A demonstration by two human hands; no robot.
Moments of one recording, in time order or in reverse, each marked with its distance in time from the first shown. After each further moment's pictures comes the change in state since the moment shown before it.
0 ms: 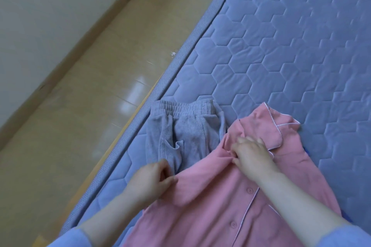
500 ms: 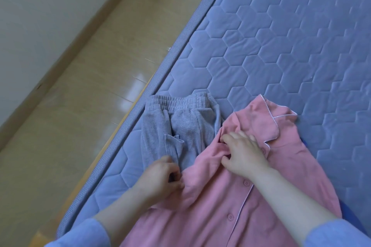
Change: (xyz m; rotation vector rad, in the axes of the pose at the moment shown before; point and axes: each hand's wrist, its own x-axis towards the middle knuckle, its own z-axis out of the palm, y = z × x) left_hand 0.012 0.009 0.027 0.043 -0.059 0.240; right_hand -0.001 -0.004 0.021 0.190 0.068 -0.001
